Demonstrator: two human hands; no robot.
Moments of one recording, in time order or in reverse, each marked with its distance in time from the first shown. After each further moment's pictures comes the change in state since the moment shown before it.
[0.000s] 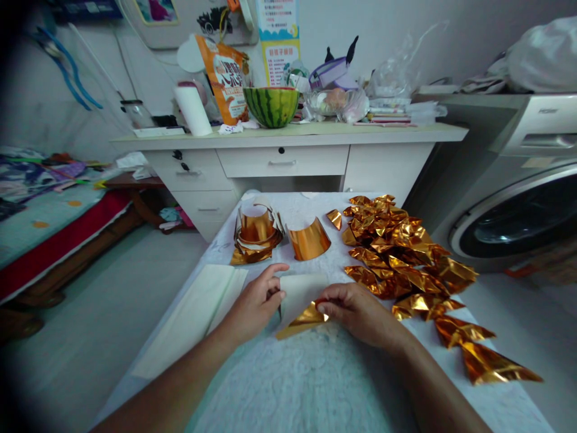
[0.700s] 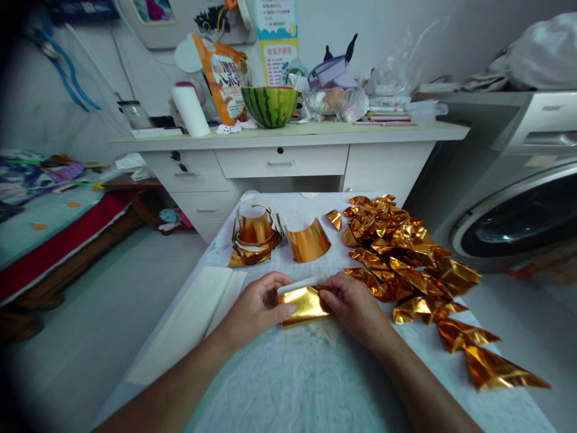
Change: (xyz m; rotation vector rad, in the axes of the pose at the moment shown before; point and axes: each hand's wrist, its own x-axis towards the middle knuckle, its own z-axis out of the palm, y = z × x) left_hand -0.002 0.006 -0.001 -0.222 -0.082 -0.047; right_hand 0.011 0.011 0.009 -0.275 0.373 0.077
